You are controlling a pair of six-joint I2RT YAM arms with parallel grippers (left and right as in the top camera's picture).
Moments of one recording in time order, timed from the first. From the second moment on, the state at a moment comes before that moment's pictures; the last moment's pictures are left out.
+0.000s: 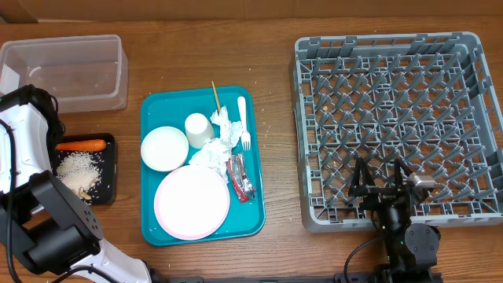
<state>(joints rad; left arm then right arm) 0.52 1.87 1.51 -1.40 -0.92 -0.99 0.08 0.01 0.02 -0.03 -0.01 0.33</state>
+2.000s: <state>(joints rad) 0.44 2.04 1.38 -0.77 -1.52 0.01 0.08 0.01 0.02 -0.03 -0.01 0.33</state>
